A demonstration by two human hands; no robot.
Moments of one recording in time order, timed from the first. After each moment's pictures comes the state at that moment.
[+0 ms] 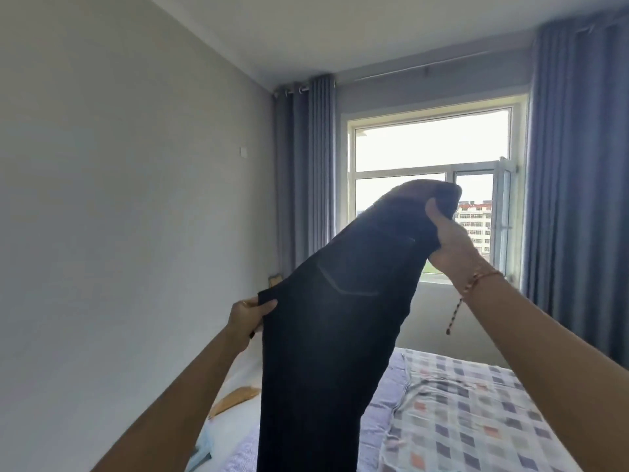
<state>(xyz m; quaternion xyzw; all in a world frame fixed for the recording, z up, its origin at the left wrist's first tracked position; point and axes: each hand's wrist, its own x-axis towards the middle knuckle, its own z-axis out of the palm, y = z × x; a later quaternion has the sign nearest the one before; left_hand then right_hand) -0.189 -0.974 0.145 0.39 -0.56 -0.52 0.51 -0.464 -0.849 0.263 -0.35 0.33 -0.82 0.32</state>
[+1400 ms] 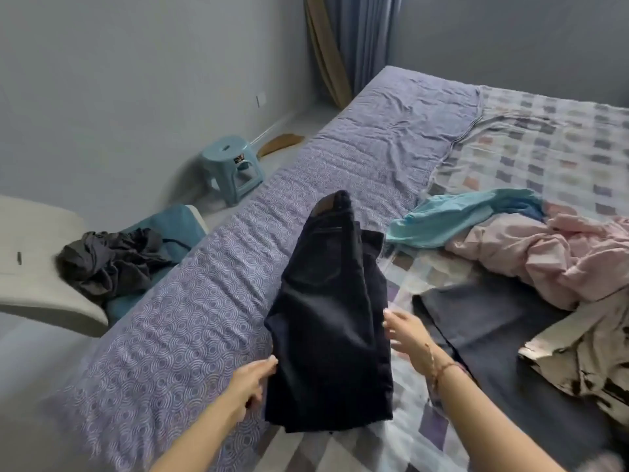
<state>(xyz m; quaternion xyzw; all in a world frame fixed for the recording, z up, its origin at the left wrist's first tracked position) -0.055 -0.794 -0.397 0.69 -0.28 -0.63 0.22 -0.339 -0.797 -0.368 -0.27 0.70 -0.36 0.56</state>
